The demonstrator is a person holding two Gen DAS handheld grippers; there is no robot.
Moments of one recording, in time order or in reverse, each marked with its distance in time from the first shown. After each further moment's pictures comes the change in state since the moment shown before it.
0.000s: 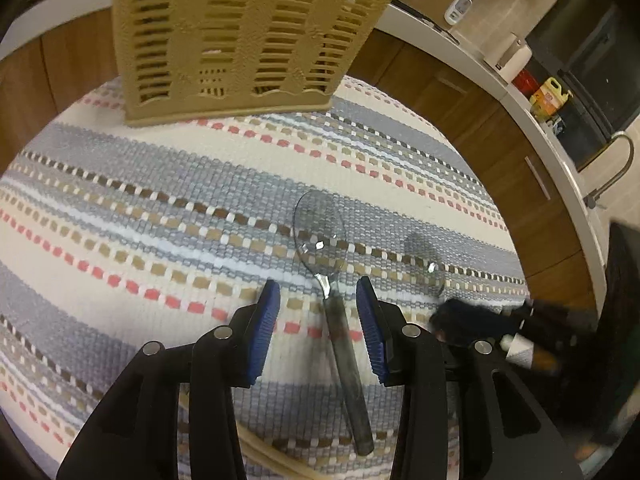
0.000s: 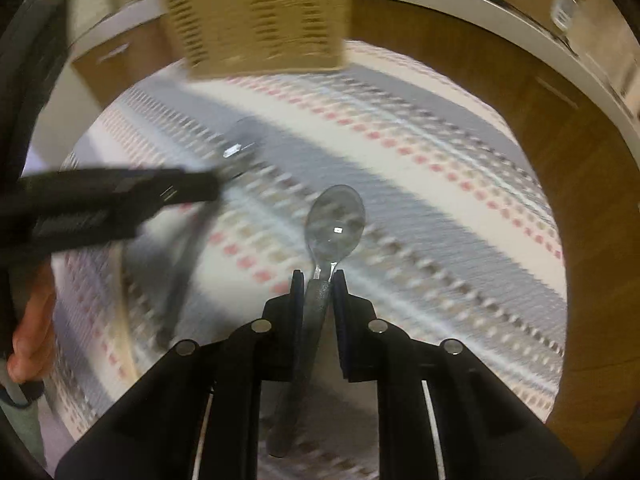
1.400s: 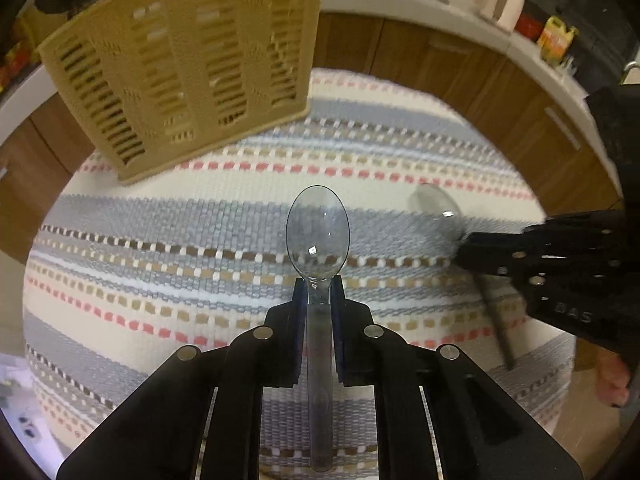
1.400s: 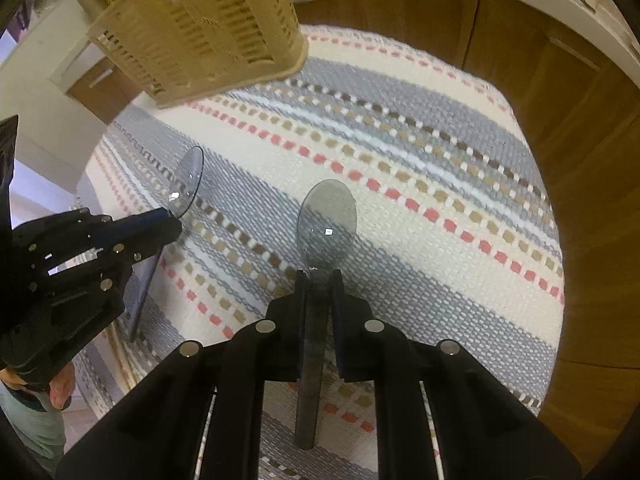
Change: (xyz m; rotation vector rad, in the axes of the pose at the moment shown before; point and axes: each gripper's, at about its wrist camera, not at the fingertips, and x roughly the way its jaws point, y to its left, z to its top) left arm 0.014 -0.042 0.020 0.178 0.014 0.160; right arm 0.008 -0.054 0.046 0.040 0.109 0.160
